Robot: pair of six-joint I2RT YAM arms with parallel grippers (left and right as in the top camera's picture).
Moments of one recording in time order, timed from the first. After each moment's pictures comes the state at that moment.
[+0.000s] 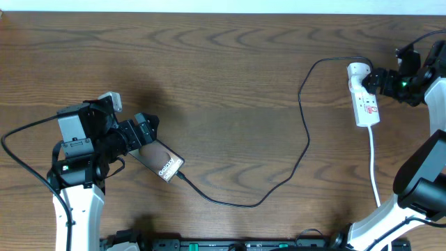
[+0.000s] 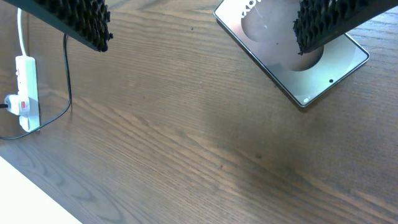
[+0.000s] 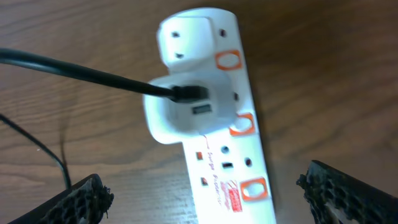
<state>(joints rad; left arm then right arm) 0.20 1.04 0.81 -0.65 0.49 -0.27 -0.44 1.95 1.54 -0.75 -0.35 -0.17</state>
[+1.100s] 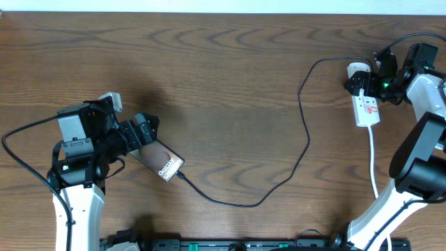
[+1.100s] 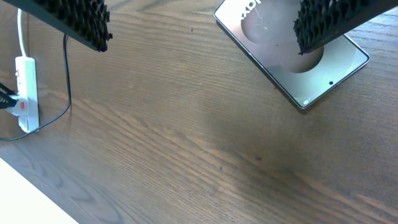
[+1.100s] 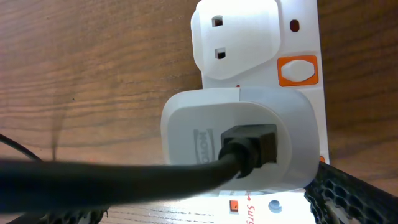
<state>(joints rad) 0.20 1.04 0.81 -0.66 0.49 -0.27 -0.38 2.09 1.54 -0.67 -0.42 -0.21</state>
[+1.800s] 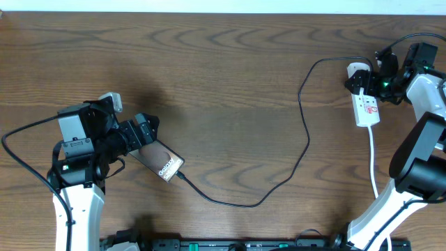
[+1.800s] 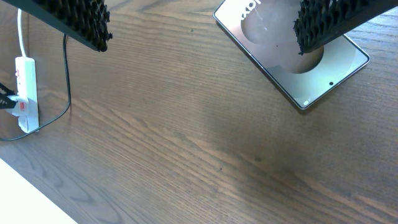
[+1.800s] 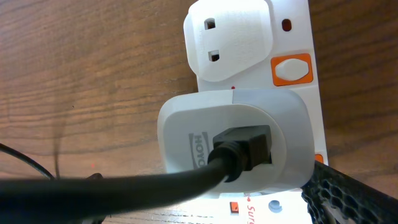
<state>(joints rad) 0.20 1.04 0.81 -0.66 0.49 -0.27 -0.38 2.09 1.54 -0.66 -0.41 -0.16</state>
